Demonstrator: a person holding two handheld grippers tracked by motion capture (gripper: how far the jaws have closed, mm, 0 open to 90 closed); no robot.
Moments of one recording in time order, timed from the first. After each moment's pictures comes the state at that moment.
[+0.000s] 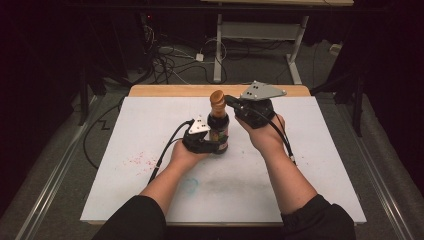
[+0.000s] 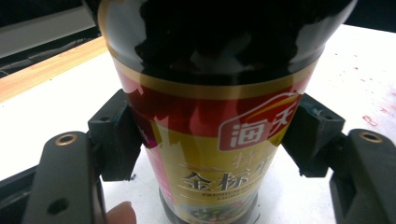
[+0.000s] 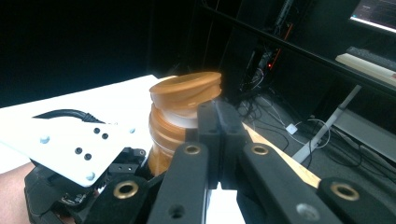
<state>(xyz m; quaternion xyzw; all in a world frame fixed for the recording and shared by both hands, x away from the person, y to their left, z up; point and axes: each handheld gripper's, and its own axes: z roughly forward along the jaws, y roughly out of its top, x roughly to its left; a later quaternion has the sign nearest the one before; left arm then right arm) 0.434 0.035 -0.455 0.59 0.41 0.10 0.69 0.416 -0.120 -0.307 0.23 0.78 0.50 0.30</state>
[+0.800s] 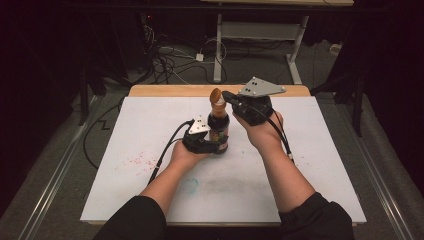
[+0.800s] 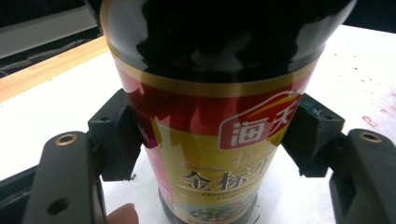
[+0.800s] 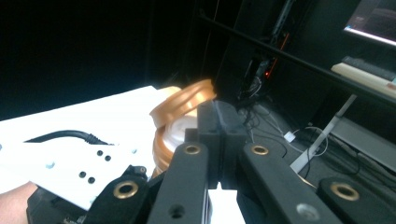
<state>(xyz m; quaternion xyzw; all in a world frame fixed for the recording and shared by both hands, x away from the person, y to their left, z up) 0.435 0.035 -0.455 0.59 0.41 0.10 0.69 0.414 -0.114 -0.297 0.23 0.77 0.51 0.31</state>
